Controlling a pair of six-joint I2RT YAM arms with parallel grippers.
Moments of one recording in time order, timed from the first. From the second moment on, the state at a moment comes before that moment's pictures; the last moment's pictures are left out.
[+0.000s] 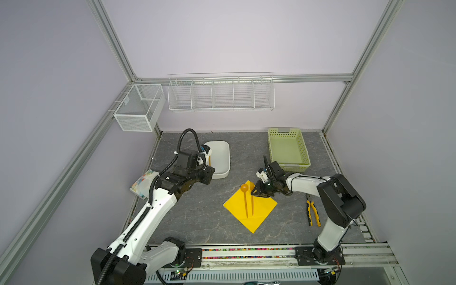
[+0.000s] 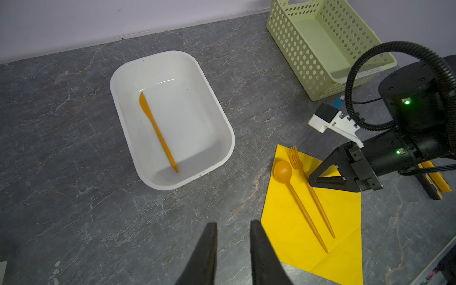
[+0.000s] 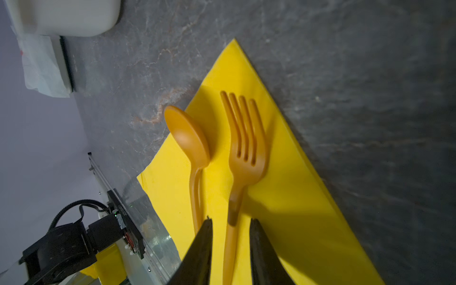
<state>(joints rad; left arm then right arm) -0.42 1.11 1.04 -0.64 0.17 -0.04 0.56 1.76 0.94 -0.32 -0.53 0.60</state>
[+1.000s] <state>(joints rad) -0.42 1.01 1.00 -0.65 0.10 -0.10 0.76 1.85 1.28 -0.78 -0.11 0.70</state>
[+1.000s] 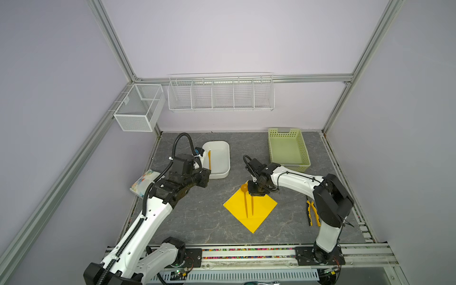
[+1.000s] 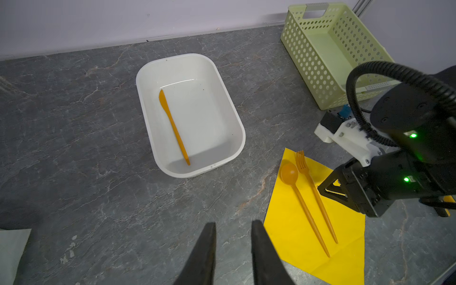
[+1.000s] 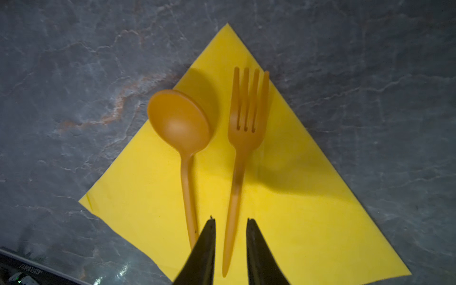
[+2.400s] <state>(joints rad) -0.40 0.99 0.99 -0.65 0.10 -0.11 0.77 1.92 1.28 -0.74 -0.14 0.71</state>
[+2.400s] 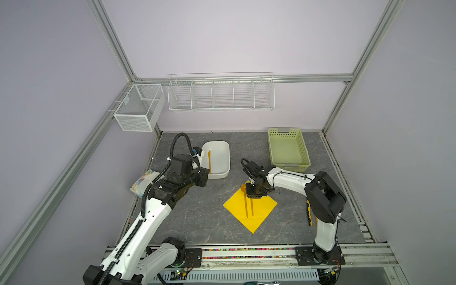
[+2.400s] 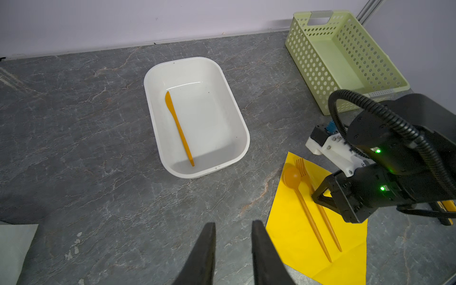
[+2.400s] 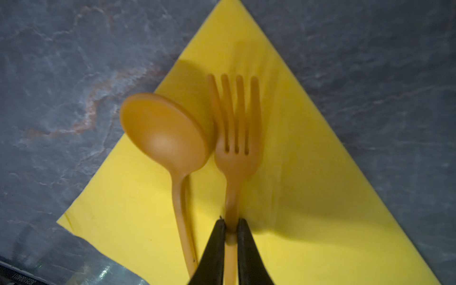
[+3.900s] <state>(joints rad) -0.39 0.99 0.99 -0.64 0.10 -0.12 0.77 1.90 1.26 -0.73 -0.15 0.73</state>
